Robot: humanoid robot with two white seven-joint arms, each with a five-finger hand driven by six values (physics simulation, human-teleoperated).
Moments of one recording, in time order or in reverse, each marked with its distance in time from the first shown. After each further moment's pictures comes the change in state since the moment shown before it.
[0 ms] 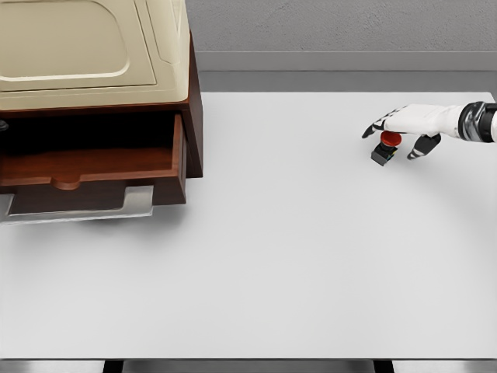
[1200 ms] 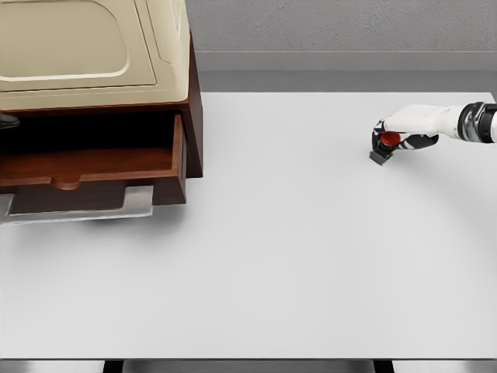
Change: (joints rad) left arm 0.003 -0.040 0.014 0.001 -0.024 0.032 0.000; right arm 0.003 0.002 -0.003 0.003 -0.014 0.001 -0.002
